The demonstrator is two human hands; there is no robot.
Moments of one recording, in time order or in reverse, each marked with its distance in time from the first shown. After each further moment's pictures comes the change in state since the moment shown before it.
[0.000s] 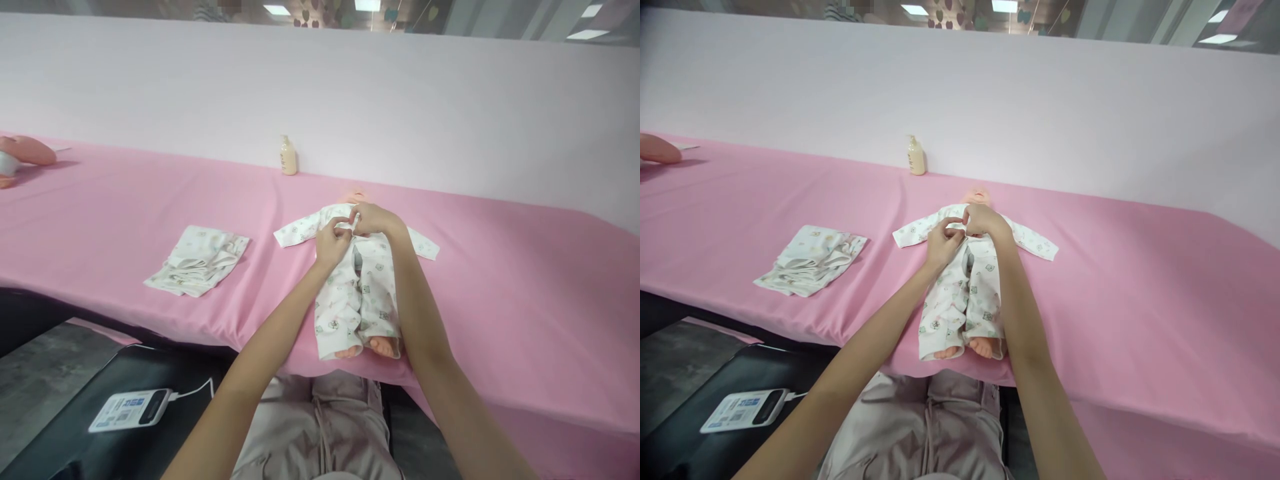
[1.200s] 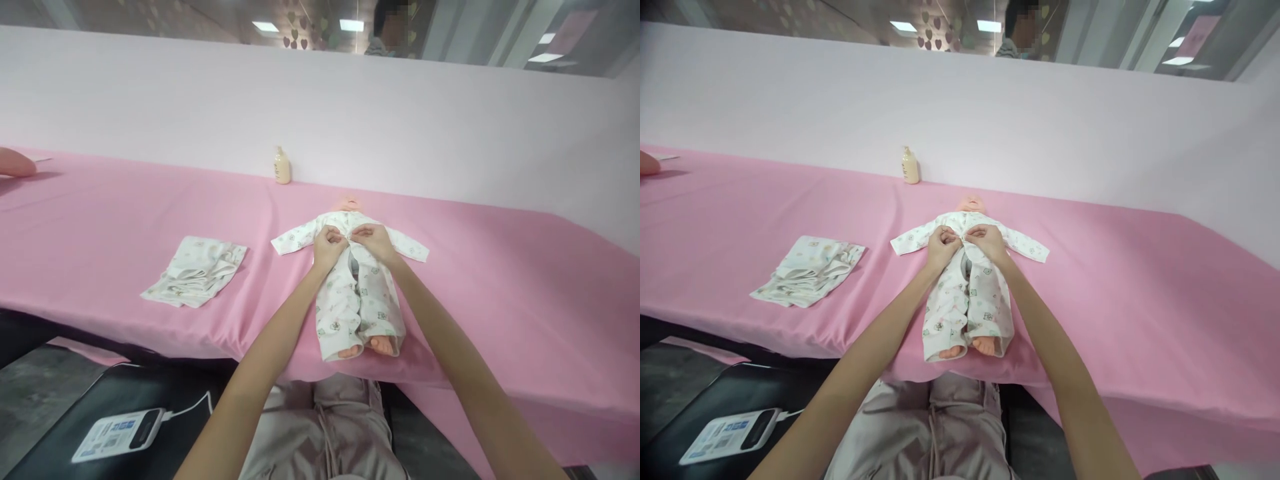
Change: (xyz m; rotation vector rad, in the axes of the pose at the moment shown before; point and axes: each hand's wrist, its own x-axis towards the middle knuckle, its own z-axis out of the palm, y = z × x) left_hand 0.009 -0.023 0.007 -0.259 0.000 0.056; right_hand -0.004 0.043 0.063 0.802 0.475 -0.071
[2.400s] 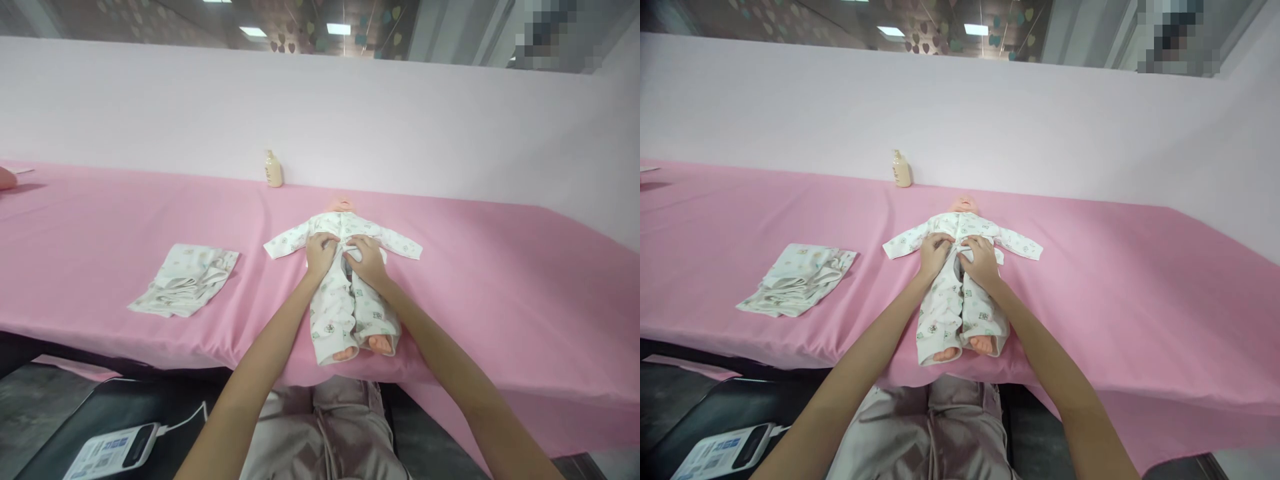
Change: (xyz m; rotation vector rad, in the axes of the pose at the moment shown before) left_hand -0.003 0.005 -0.005 0.348 0.013 0.120; right_hand -0.037 0.036 0.016 -0.516 0.240 -0.459
